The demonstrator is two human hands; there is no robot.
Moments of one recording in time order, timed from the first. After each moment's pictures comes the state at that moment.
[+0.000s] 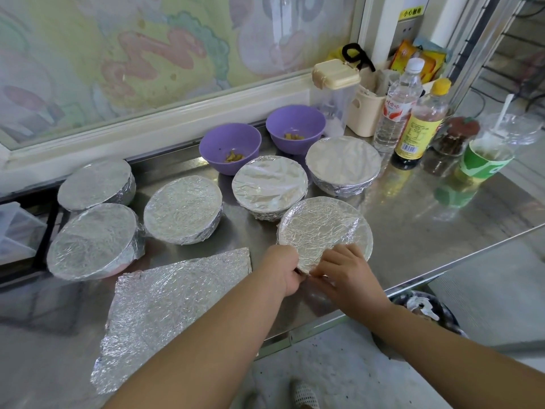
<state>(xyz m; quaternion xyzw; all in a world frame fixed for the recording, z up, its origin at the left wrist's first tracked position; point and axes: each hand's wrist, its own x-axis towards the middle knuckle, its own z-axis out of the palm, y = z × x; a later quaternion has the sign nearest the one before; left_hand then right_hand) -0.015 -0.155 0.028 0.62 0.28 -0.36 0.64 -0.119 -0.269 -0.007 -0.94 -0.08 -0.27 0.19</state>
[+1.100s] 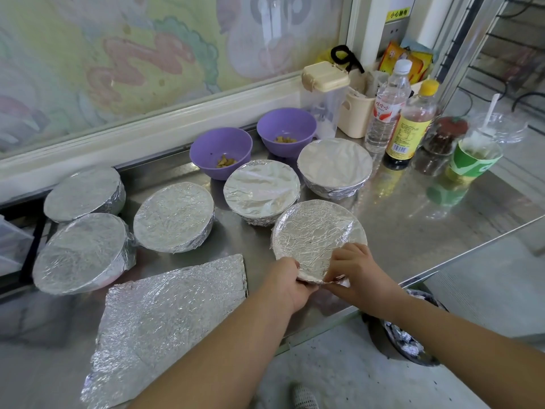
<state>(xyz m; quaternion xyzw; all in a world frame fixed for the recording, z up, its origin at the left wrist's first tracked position) -0.041 -0.164 0.050 0.48 0.33 -0.41 0.70 -0.126 -0.307 -0.003 -0.95 -0.07 -0.14 0.28</state>
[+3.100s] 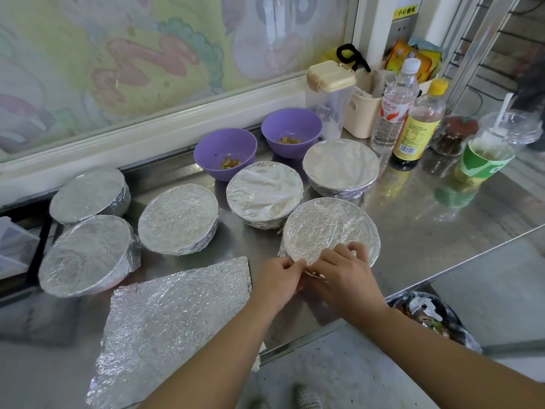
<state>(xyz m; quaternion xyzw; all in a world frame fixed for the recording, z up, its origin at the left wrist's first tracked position) -0.029 -0.127 0.028 0.83 -0.02 -0.30 0.47 -0.108 -0.263 -0.003 -0.96 0.00 -0.25 0.11</state>
